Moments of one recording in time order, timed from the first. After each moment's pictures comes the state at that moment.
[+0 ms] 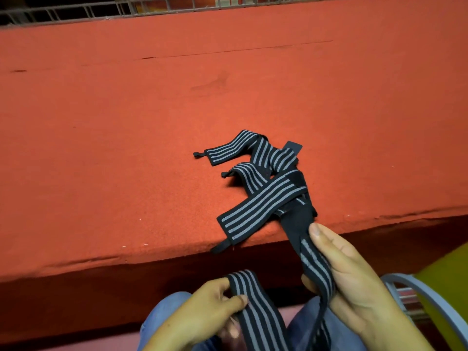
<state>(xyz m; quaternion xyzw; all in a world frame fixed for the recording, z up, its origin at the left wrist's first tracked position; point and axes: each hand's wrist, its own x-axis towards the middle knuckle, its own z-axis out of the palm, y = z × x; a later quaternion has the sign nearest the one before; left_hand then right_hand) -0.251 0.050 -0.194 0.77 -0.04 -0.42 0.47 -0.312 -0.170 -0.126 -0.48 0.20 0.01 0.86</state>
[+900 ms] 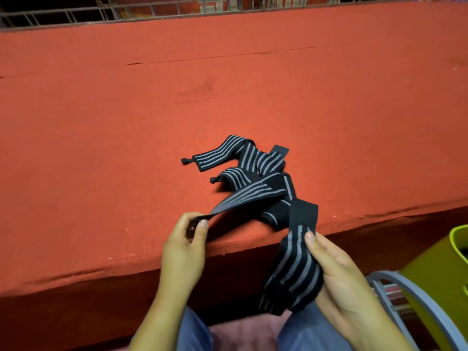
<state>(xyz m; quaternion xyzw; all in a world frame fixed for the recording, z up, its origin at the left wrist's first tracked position) -0.184 0.035 -0.194 0.84 -0.07 0.07 0.54 -0.315 -0.174 -0.145 -0.42 0.23 -0.07 0.88</state>
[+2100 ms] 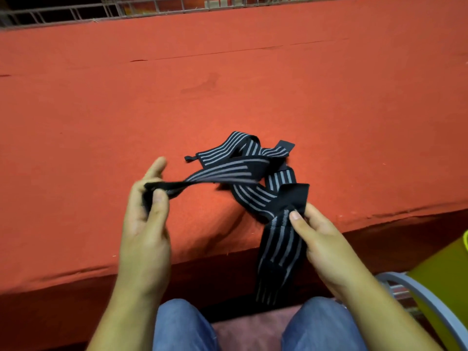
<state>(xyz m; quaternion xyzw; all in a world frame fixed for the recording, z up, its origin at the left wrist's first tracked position) -0.198 0.048 -0.099 0.67 -0.13 0.14 0.71 -0.270 -0.192 -0.154 -0.68 0.14 -0.06 0.71</state>
